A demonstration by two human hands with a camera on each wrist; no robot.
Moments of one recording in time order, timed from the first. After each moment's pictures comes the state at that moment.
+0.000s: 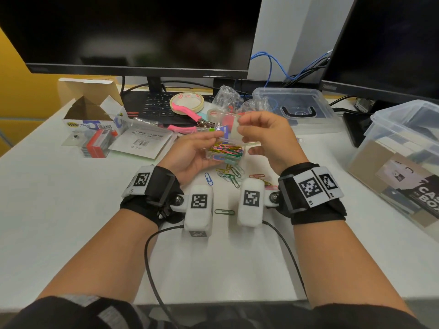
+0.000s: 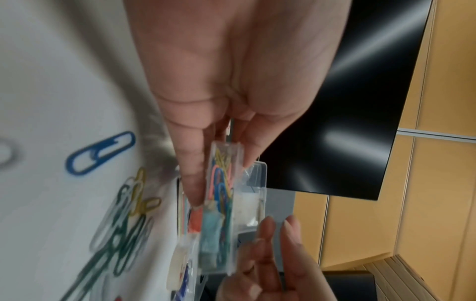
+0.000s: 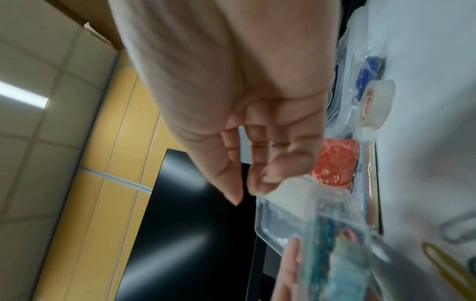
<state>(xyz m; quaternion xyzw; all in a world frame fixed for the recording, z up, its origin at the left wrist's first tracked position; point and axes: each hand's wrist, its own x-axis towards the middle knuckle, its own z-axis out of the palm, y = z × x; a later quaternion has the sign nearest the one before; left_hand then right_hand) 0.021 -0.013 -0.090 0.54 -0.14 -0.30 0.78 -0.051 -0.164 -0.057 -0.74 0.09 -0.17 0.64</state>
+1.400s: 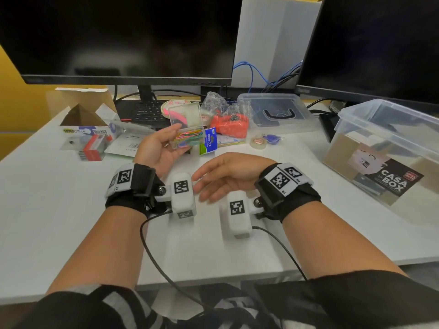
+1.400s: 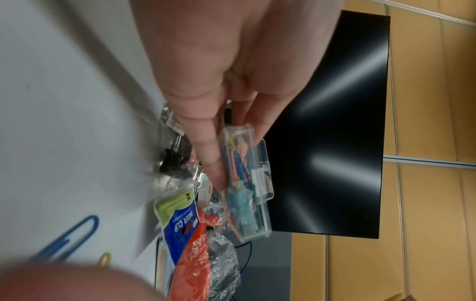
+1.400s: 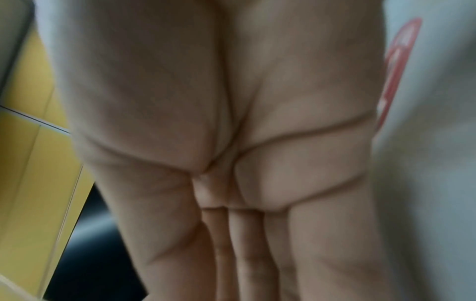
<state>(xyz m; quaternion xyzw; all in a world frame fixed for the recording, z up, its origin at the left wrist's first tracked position) 0.037 0.017 -0.091 0.44 -0.05 -0.22 0.87 -0.073 -0.137 -0.076 -0.71 0.01 0.26 0.66</state>
